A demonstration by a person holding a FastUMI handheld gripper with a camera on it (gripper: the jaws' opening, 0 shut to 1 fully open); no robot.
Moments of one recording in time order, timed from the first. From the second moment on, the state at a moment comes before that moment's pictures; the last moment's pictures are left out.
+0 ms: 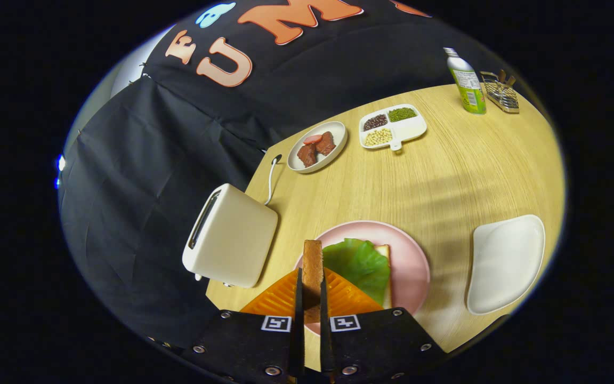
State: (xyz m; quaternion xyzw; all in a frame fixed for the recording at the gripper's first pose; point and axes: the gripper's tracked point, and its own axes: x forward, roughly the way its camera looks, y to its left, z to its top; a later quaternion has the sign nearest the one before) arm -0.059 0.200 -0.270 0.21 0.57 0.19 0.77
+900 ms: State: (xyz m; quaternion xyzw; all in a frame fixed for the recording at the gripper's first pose) arm -0.045 0.150 -0.297 0.15 0.51 0.14 0.84
